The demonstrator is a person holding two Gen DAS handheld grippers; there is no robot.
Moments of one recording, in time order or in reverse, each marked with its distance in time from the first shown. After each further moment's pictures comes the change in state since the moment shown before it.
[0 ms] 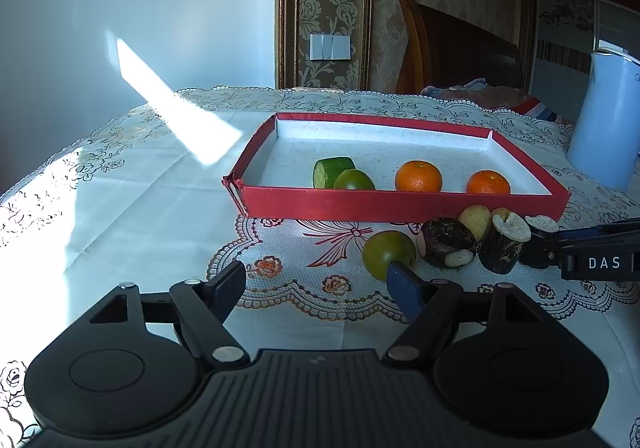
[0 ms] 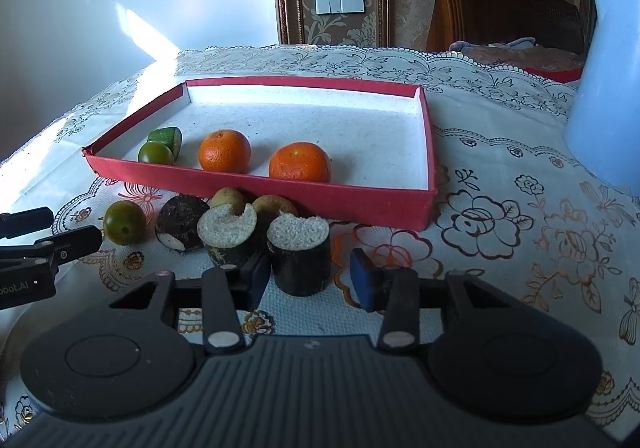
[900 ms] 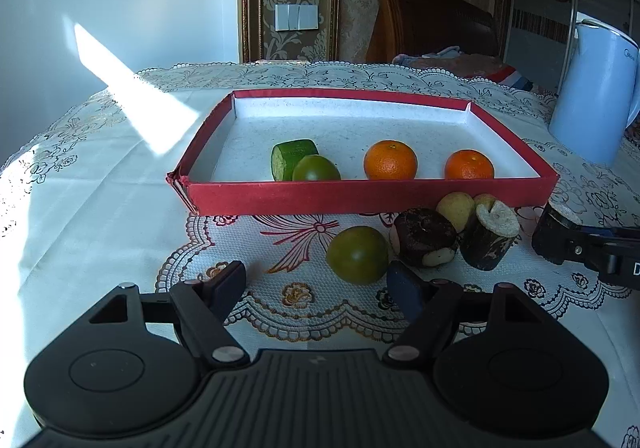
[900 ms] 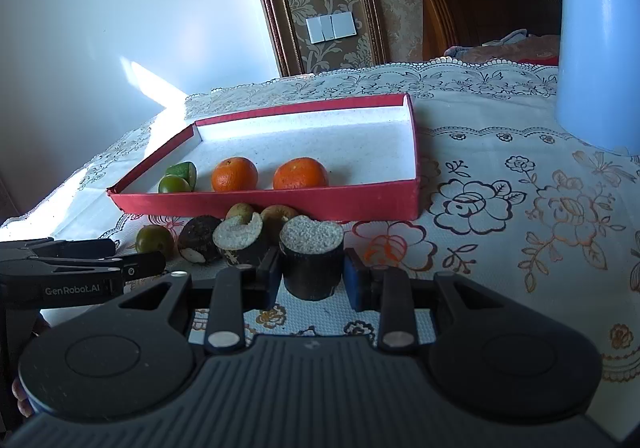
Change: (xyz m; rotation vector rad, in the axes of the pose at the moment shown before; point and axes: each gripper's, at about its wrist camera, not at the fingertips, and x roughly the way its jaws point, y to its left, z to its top) left arm 0.031 -0.015 0.015 0.052 0.098 -0.075; right arm -0.025 -0.021 -0.021 0.152 -0.108 0.077
